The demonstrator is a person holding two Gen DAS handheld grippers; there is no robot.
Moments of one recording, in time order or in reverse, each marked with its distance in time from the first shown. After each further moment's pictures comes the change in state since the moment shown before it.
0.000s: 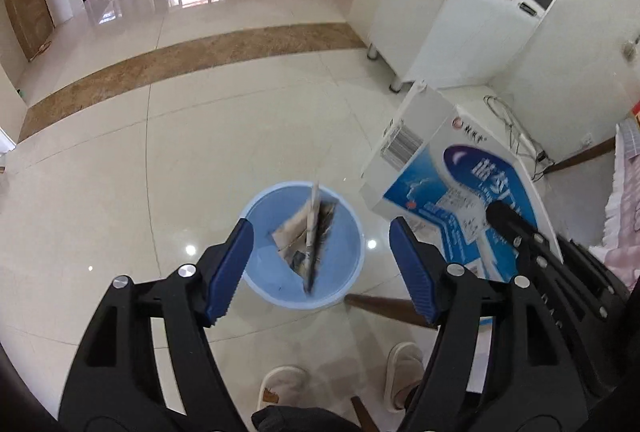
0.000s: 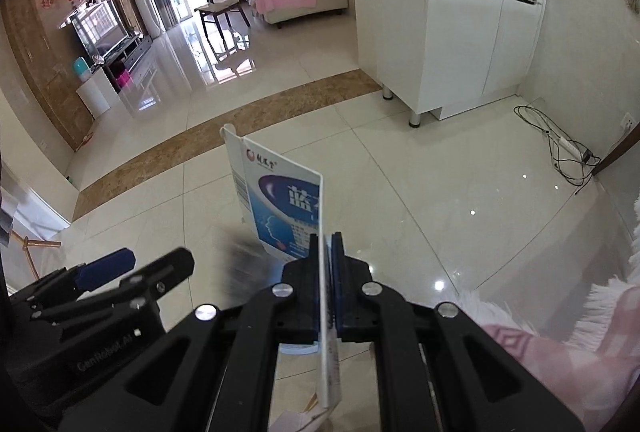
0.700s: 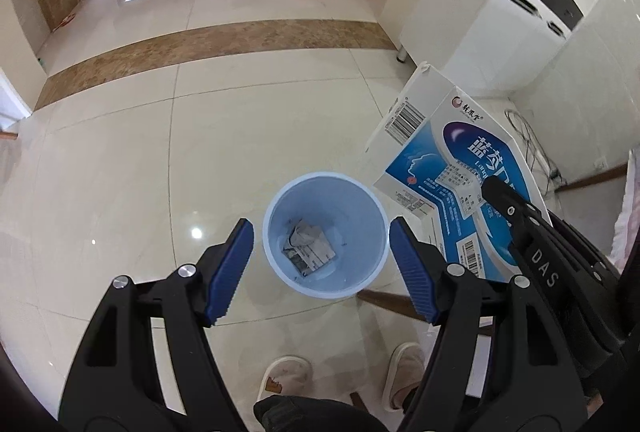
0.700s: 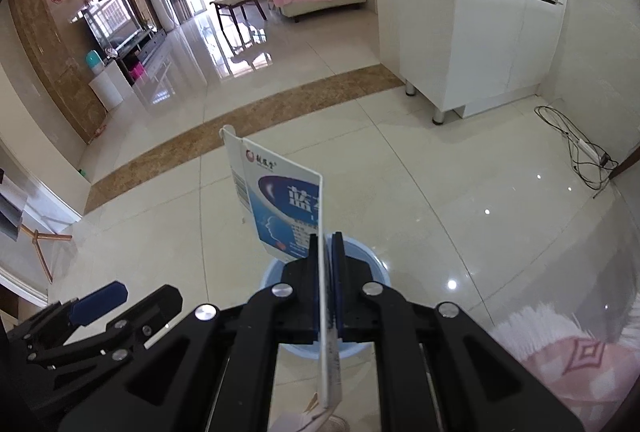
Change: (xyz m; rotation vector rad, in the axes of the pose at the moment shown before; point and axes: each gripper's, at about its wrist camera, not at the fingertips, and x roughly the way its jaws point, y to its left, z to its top) left arm -0.012 0.039 -0.001 -0.112 -0.010 0.035; right arm 0.029 0.034 0.008 -0.017 0.005 0.062
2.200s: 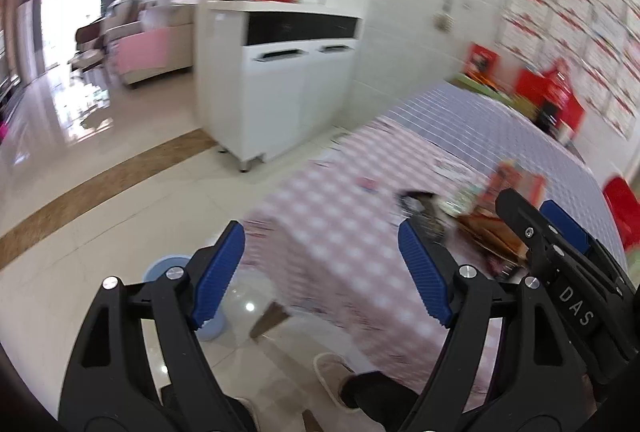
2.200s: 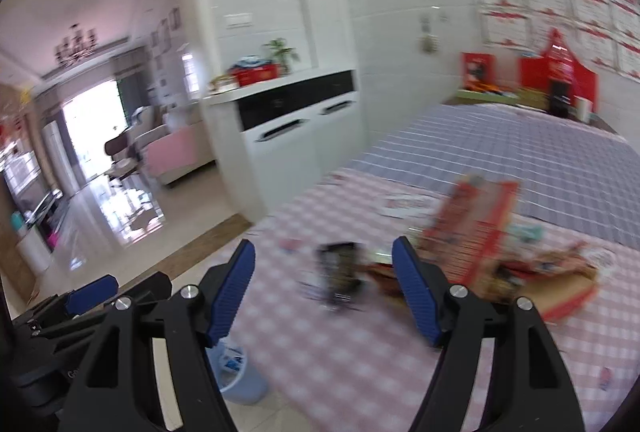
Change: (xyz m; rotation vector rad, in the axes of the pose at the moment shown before) left arm -0.263 -0.256 -0.157 0.541 -0.305 -0.414; right arm -0.413 -0.187 -0.152 0.365 -0.534 -0.415
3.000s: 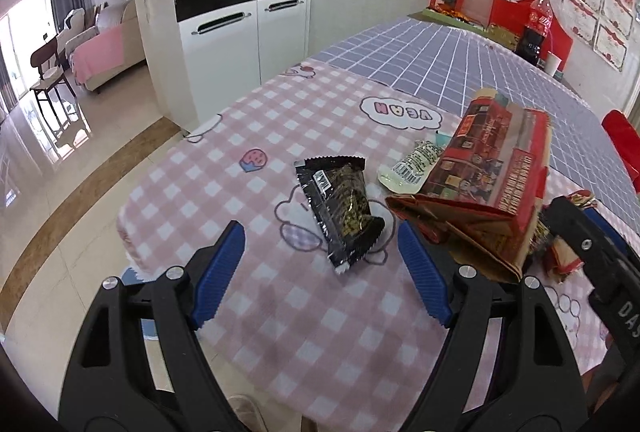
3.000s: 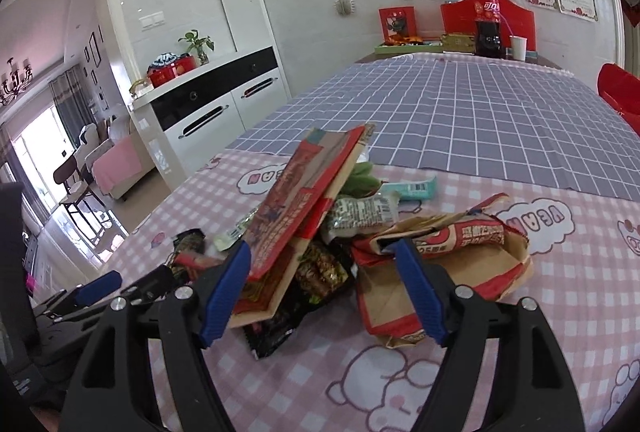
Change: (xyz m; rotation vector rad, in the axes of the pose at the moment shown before) left arm 0.110 -0.096 0.001 0.136 0.153 -0.021; right arm 0.029 -0.125 -0.017 0.164 0.089 -0.149
